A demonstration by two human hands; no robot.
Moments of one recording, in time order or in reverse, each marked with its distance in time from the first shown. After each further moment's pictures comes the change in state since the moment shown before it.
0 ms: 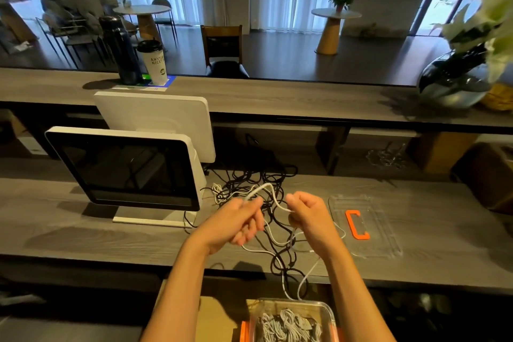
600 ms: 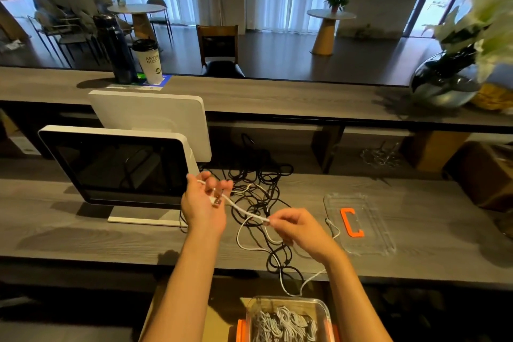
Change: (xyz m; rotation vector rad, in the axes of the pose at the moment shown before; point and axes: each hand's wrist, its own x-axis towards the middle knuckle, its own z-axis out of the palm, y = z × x) left_hand 0.015 0.017 0.005 -1.154 0.811 0.275; right_hand -0.013 0.010 -0.010 -0.236 -0.289 0.143
